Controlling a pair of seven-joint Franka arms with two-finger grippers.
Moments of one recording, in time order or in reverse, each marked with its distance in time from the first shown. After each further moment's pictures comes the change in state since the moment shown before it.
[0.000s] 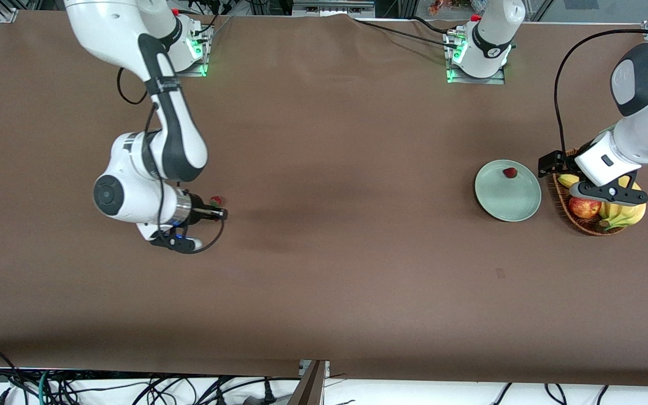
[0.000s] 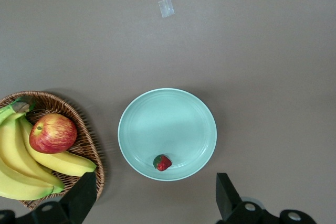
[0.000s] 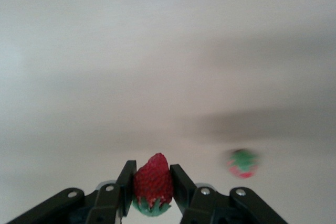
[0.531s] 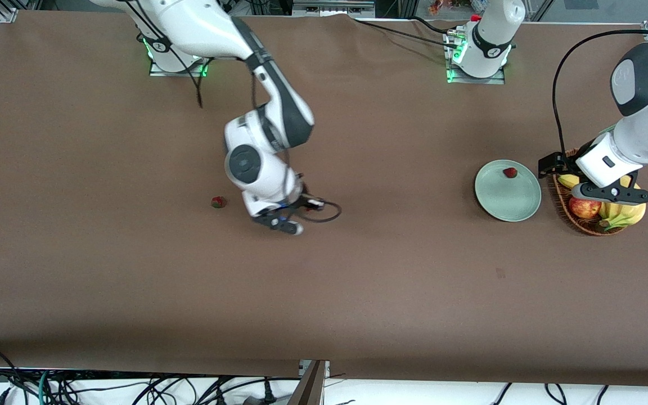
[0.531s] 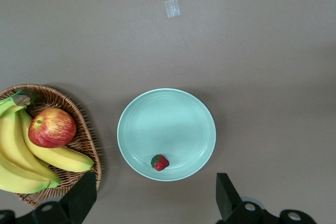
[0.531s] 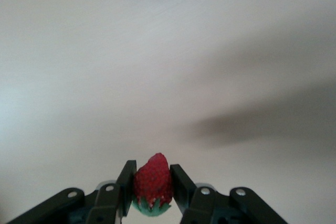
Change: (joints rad) left arm 0.000 0.000 0.000 0.001 0.000 0.000 -0.058; right arm 0.198 0.192 0.156 0.246 0.001 0.238 0.552
